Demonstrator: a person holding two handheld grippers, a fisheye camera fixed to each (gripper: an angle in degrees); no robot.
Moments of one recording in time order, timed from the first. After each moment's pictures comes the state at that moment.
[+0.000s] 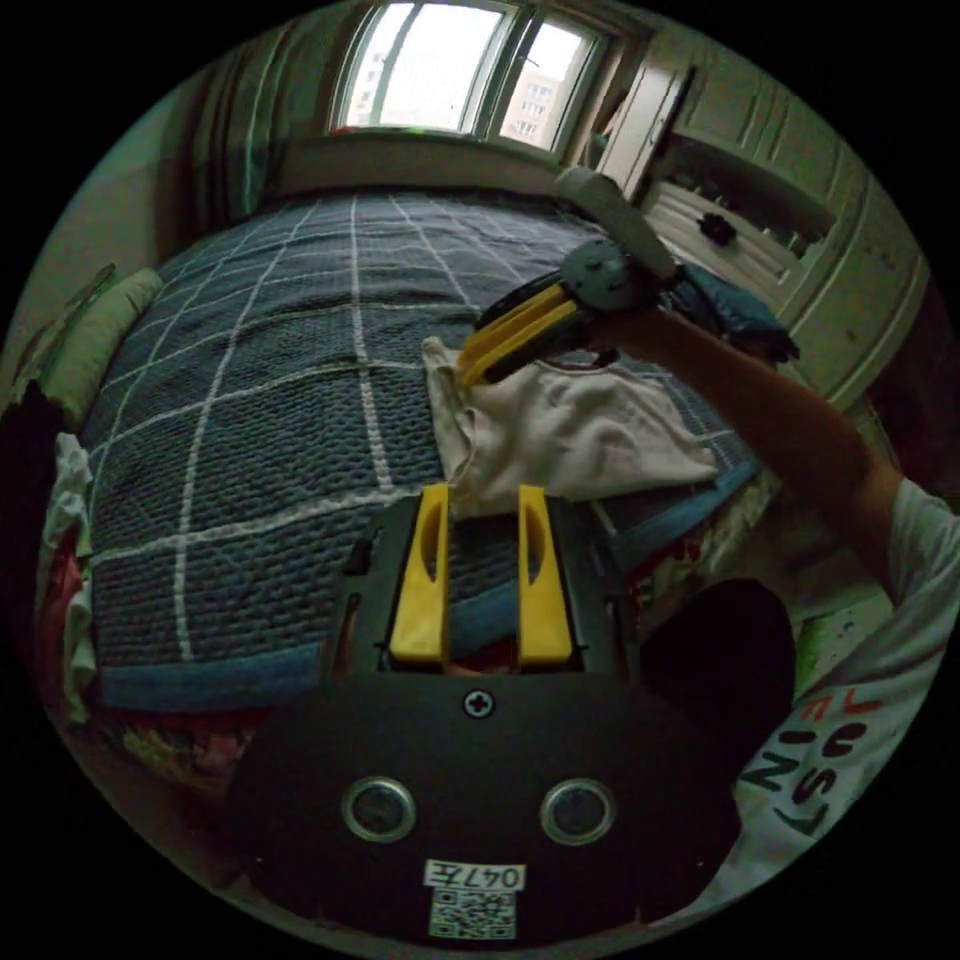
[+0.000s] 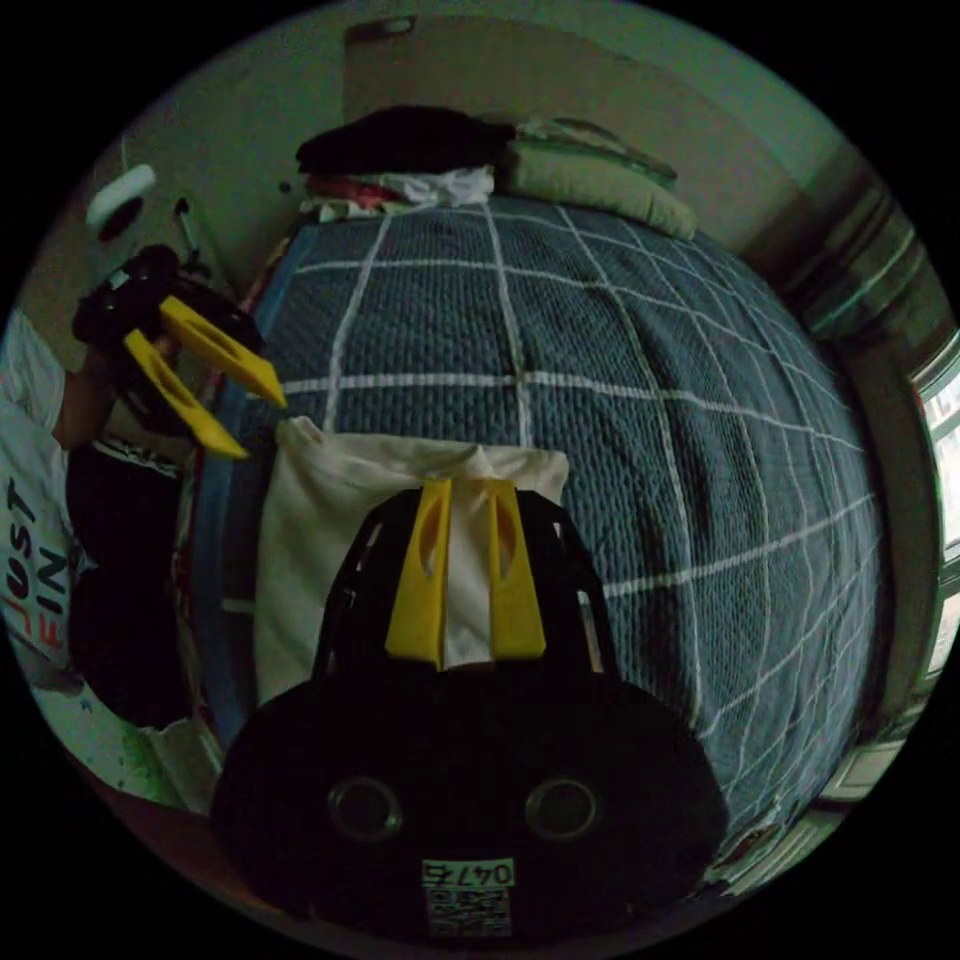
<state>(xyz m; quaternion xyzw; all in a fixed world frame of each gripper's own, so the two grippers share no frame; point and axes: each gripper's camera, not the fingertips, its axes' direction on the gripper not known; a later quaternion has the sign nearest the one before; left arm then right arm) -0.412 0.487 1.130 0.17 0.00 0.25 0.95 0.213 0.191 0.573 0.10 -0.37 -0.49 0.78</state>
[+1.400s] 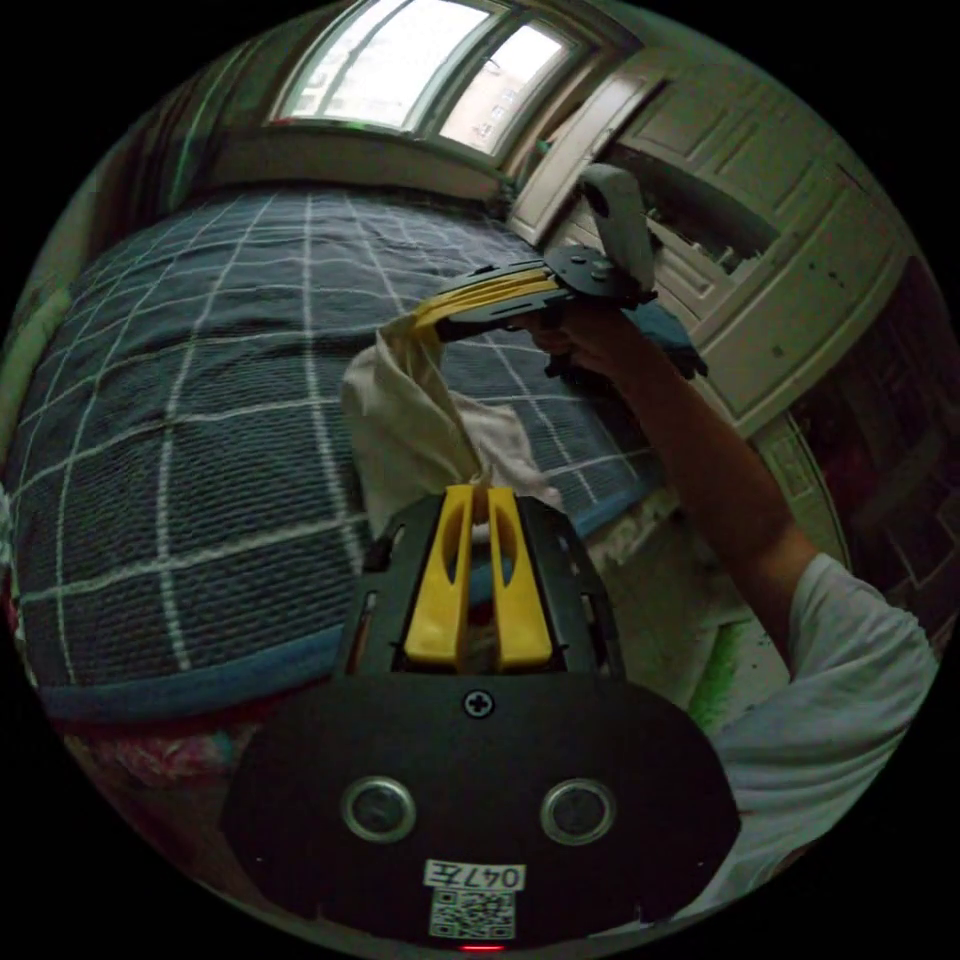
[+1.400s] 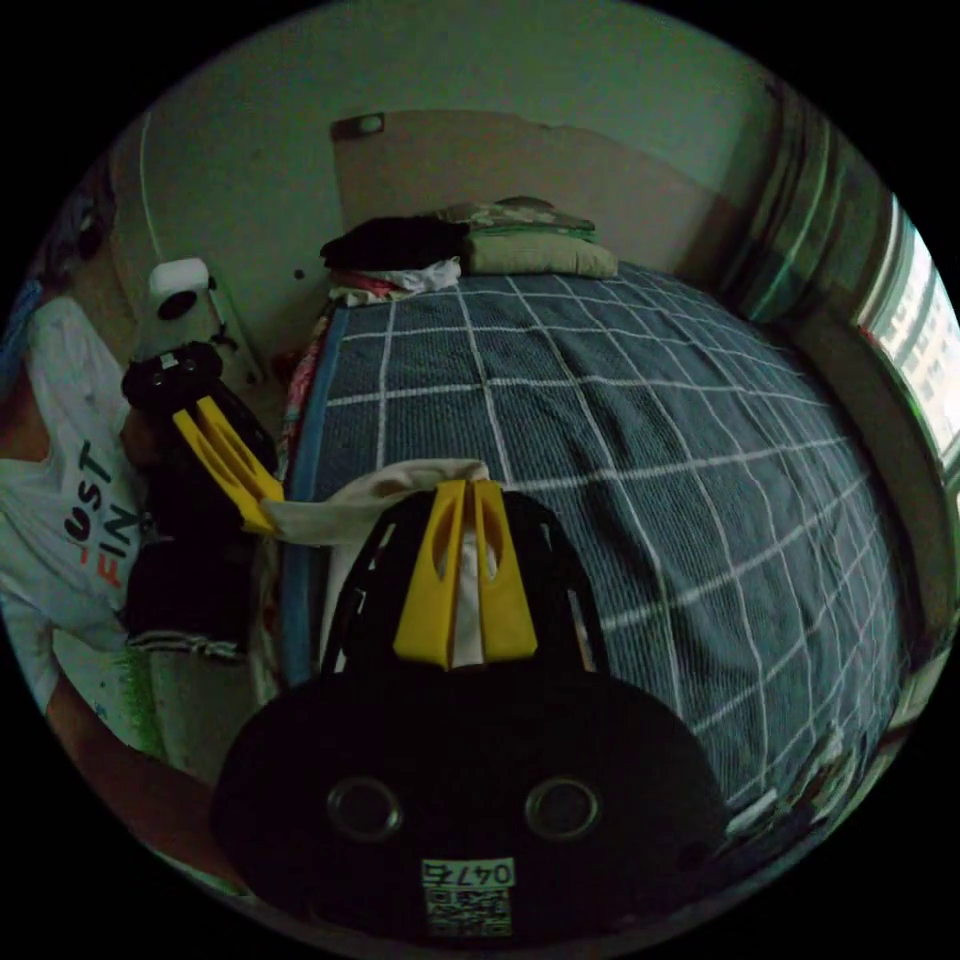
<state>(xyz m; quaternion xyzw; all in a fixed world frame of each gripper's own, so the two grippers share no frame) -0.156 0.540 1.225 0.14 0.12 0.28 0.94 0.412 0.178 0.609 0.15 -0.44 -0.40 0.79</state>
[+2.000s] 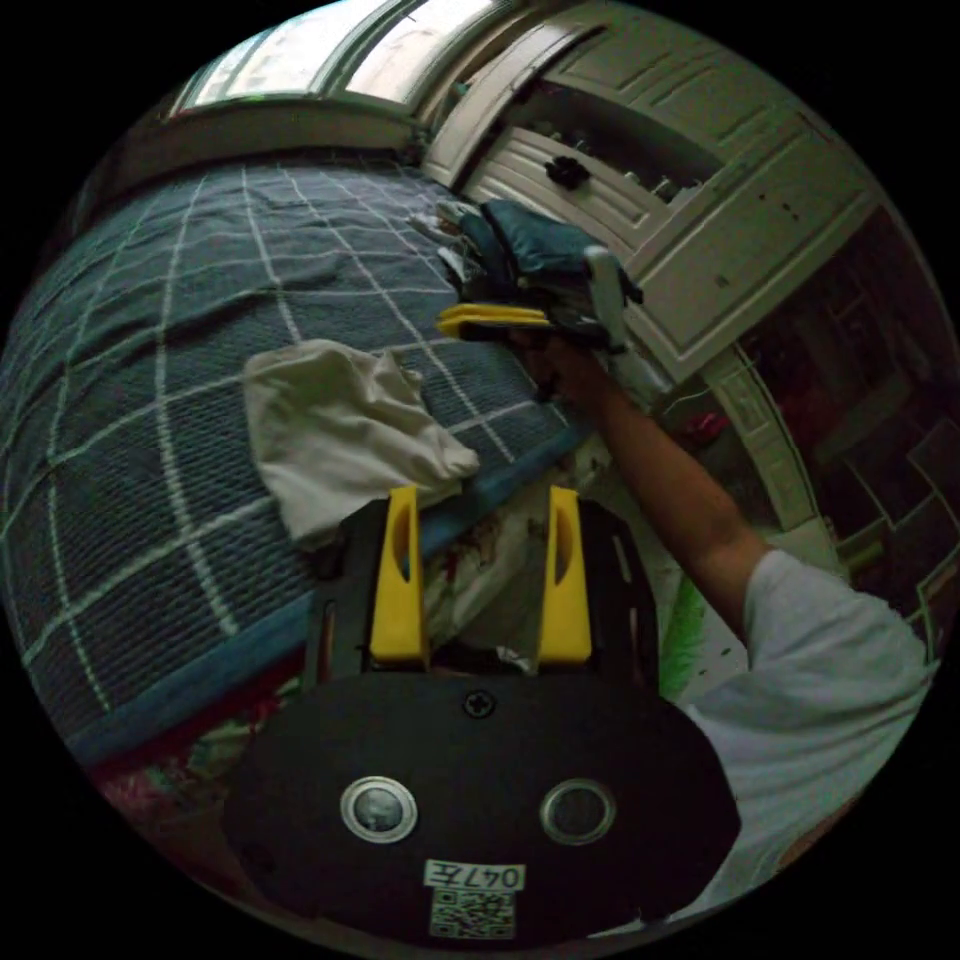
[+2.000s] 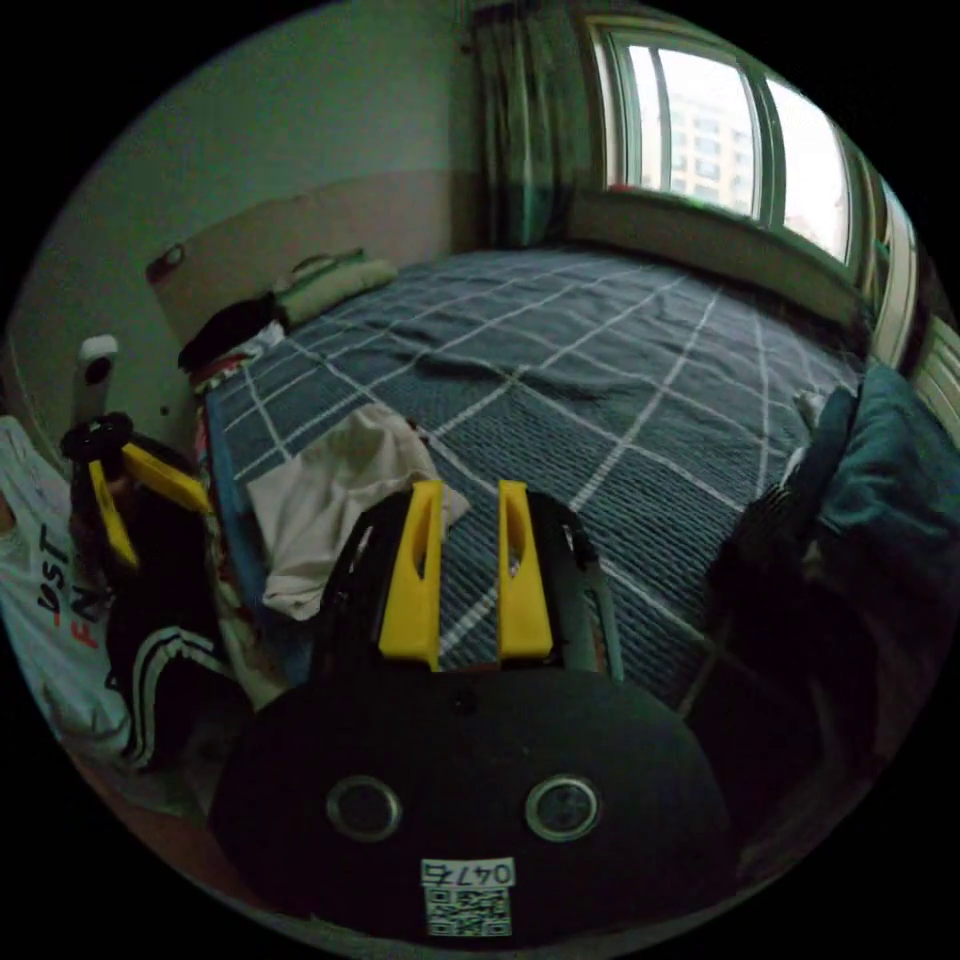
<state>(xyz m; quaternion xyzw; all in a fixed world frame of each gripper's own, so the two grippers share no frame) -0.010 0.535 1.310 0.08 0.15 0.34 0.93 0.675 0.312 0.703 0.12 -0.40 -0.10 0.90</state>
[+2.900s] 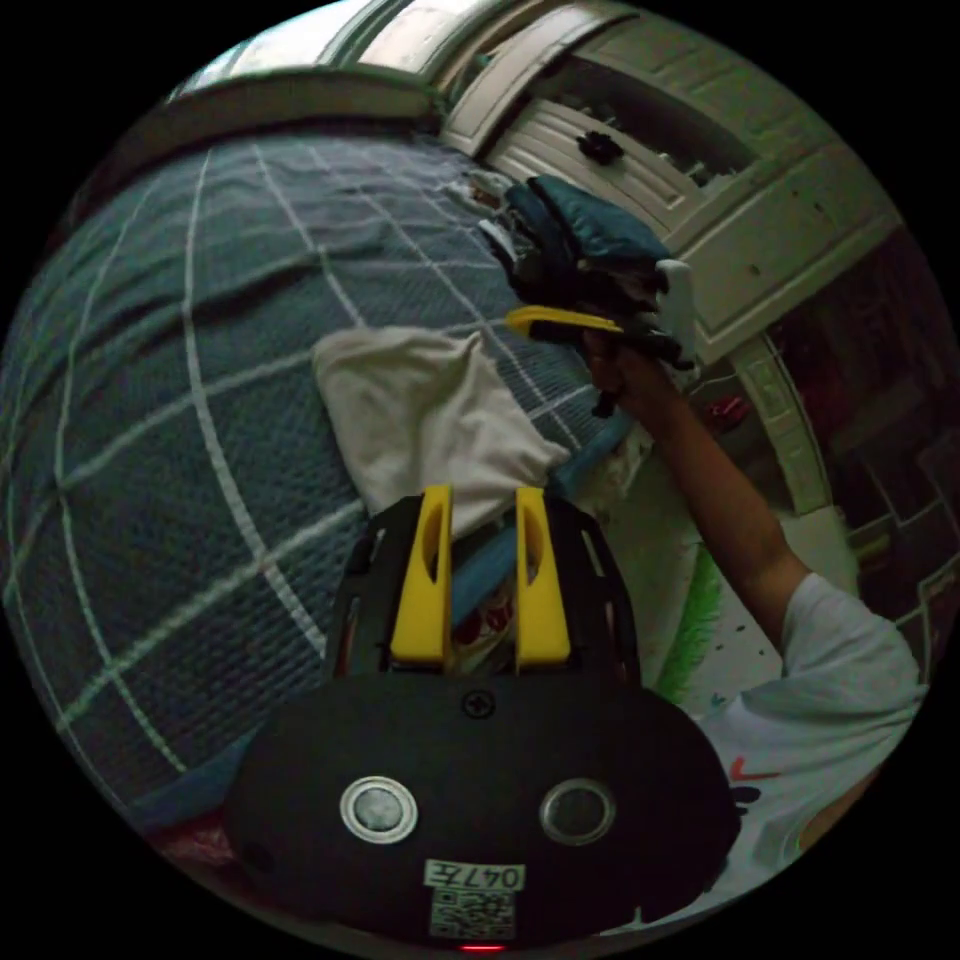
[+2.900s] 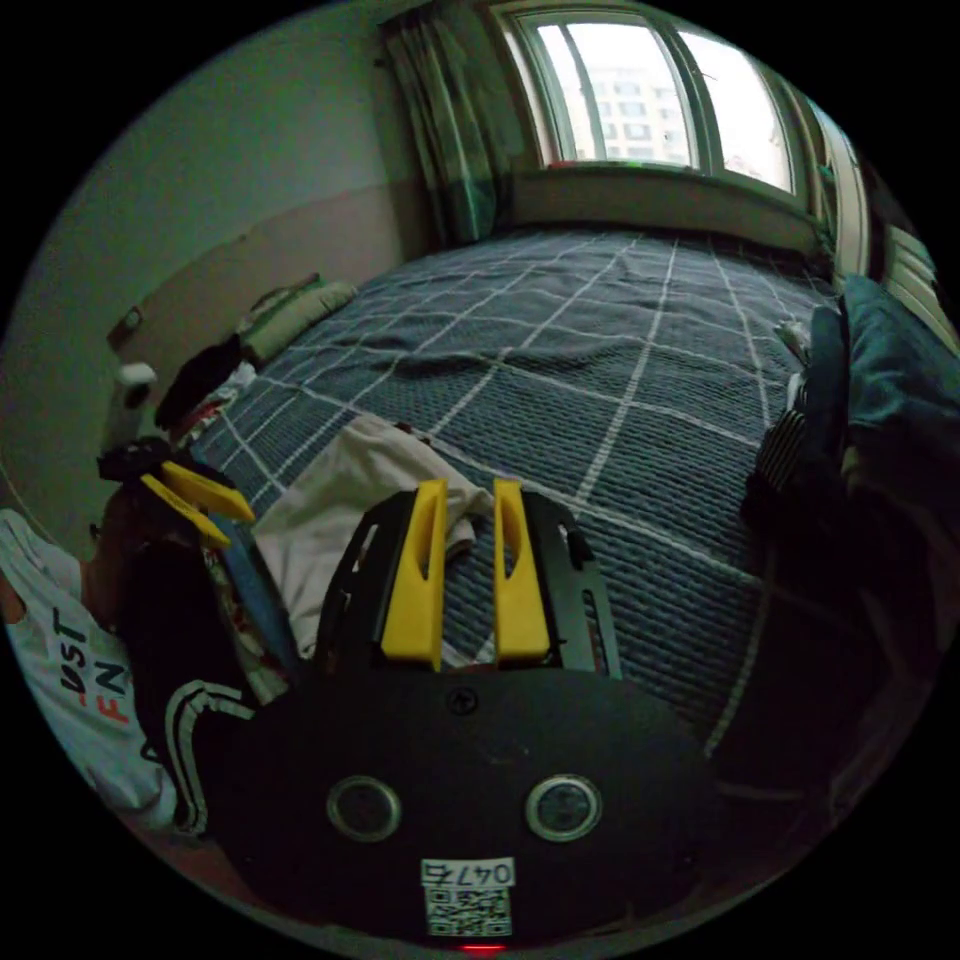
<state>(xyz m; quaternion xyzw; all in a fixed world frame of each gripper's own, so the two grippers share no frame) 0.098 0.428 1.412 0.04 0.12 0.38 0.92 0.818 0.375 0.714 0.07 -0.40 -0.01 0.91</state>
